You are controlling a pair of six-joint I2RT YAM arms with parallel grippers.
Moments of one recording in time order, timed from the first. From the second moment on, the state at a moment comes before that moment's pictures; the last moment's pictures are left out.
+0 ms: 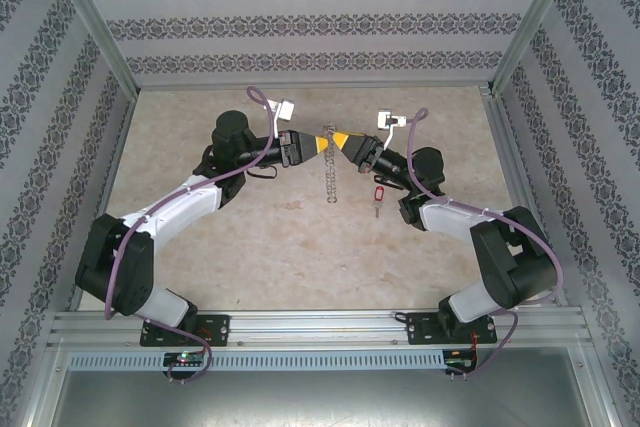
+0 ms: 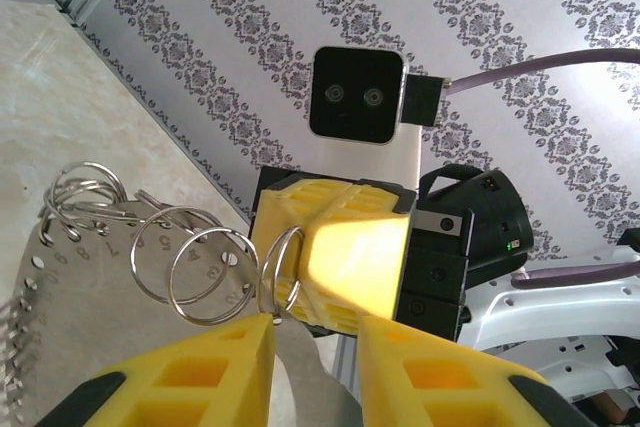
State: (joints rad) left arm -0.43 1.50 0.99 0.48 0.87 -0.79; right arm 0.39 1.51 0.66 1.21 -0.70 1.05
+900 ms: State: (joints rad) left arm -0.43 1.50 1.02 0.46 0.84 -0.77; right arm 0.39 1.51 0.66 1.21 -0.72 1.05
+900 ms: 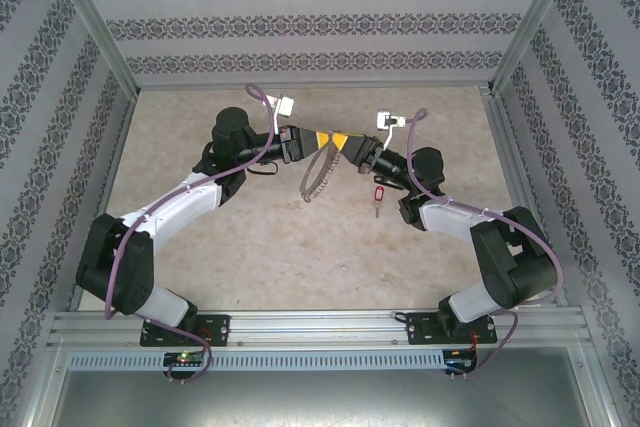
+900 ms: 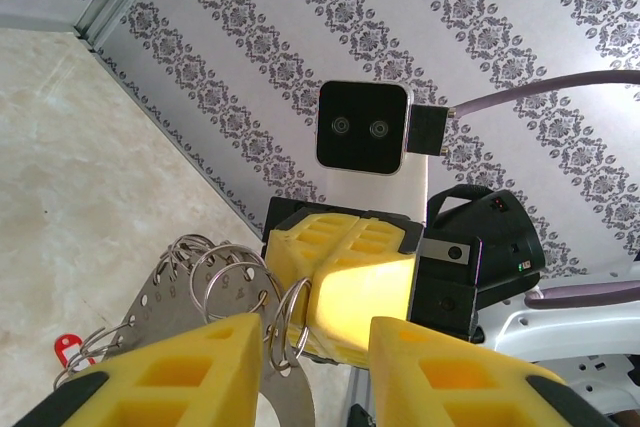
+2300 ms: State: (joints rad) left arm -0.44 1.49 1.04 0.31 0.84 -0.65; right arm 0.23 1.31 0.57 0.82 -0.64 0.86
